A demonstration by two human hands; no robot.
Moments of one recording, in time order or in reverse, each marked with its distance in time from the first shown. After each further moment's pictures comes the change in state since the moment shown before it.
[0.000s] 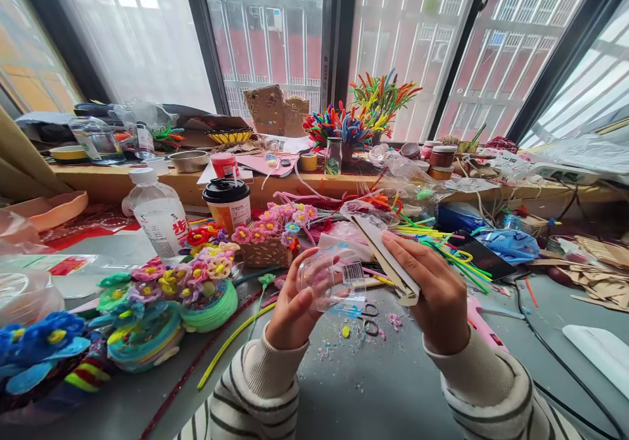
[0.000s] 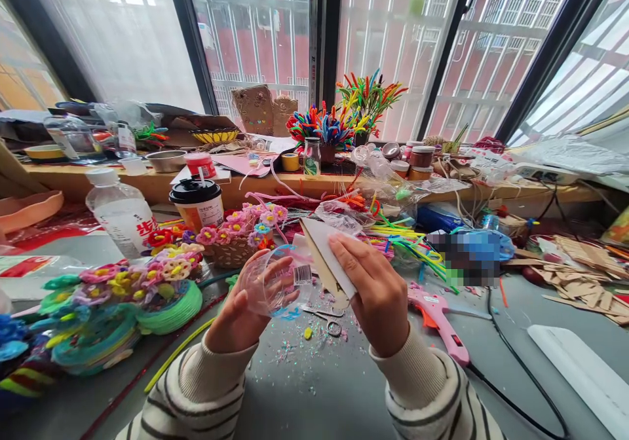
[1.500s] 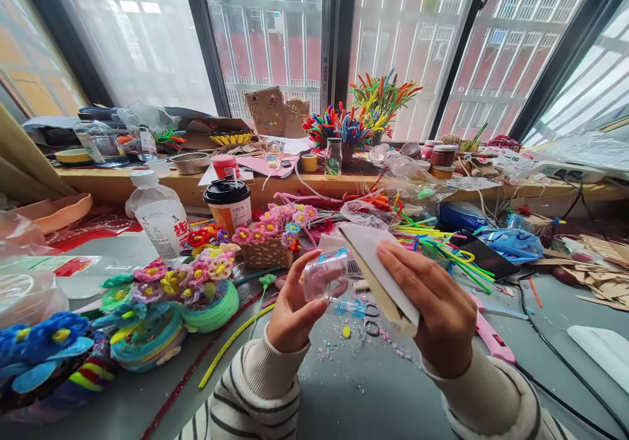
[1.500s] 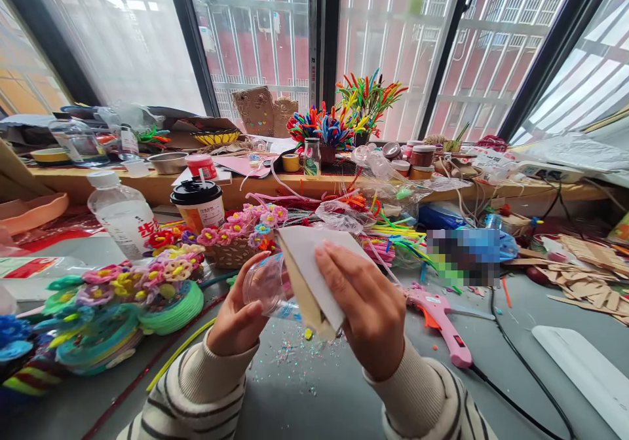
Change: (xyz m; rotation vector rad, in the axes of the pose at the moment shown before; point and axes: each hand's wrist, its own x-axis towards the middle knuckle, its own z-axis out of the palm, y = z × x) left_hand -0.005 0.001 0.008 0.134 0.029 0.057; right_hand -0.001 -0.019 0.003 -0.038 0.011 -0.048
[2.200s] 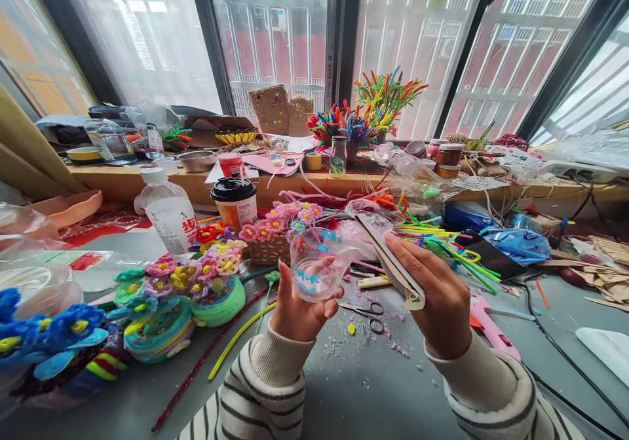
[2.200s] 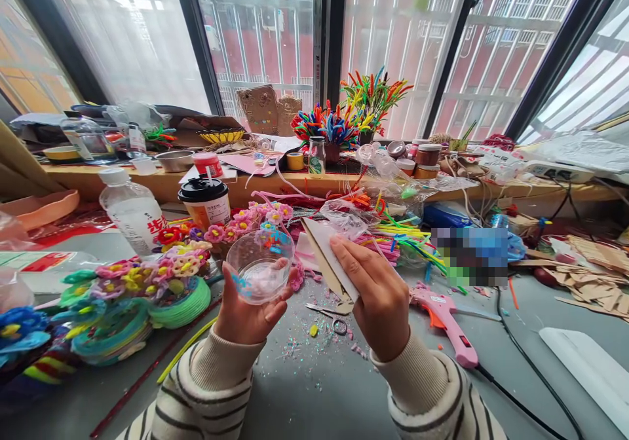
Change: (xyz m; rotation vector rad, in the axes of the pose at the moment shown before) left_hand 0.008 0.000 -0.021 -0.358 -0.103 -0.295; right_hand -0.005 0.014 0.005 0.039 -0.001 0.072
